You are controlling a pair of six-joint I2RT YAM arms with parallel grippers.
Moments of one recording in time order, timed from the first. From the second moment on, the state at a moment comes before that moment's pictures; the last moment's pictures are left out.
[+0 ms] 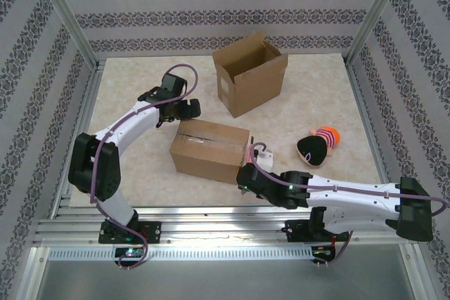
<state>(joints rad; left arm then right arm) -0.34 1.67 1.27 -0.59 -0.06 -0.48 1.22 1.08 0.68 -0.53 0.42 1.33</state>
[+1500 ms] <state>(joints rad) -0.35 0.96 0.58 -0.62 0.06 -0.80 0.80 1.67 1.04 -0.09 0.31 1.14</state>
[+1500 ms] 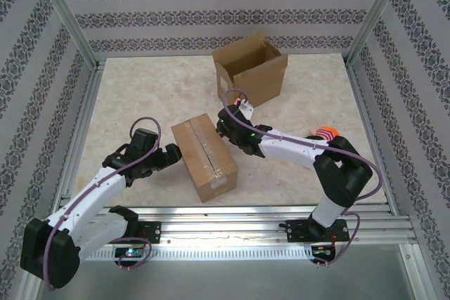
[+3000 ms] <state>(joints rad) -0.29 1.24 0.96 -0.61 -0.02 -0.64 1.22 1.09 0.64 -0.43 0.38 1.26</state>
